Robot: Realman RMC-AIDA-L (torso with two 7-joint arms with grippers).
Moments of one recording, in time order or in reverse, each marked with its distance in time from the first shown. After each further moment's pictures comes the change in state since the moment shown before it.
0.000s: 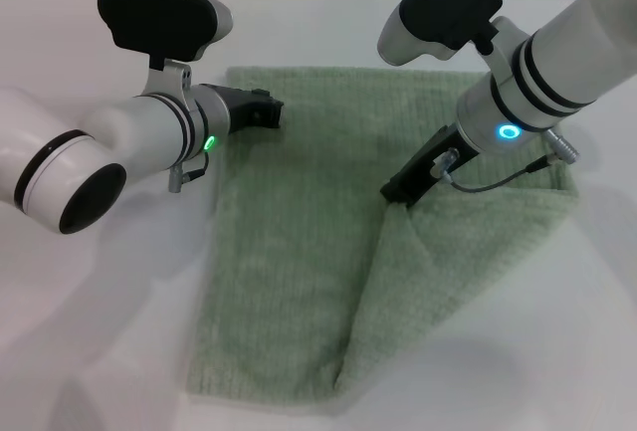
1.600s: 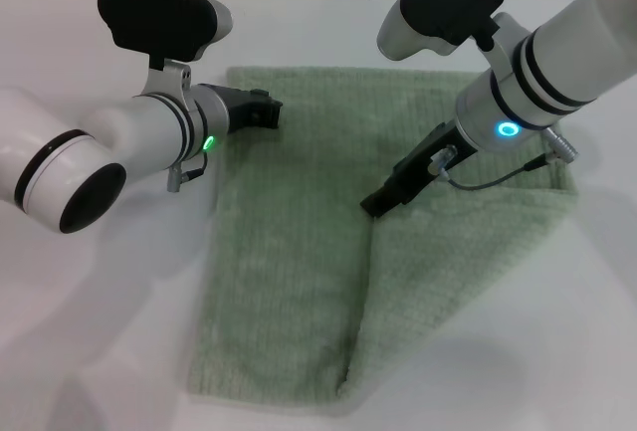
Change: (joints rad) left arm -0.005 0.000 0.000 0.011 0.002 0.003 0.000; right arm -0.016 0.002 0.001 -0.036 0.001 -0.006 0.016
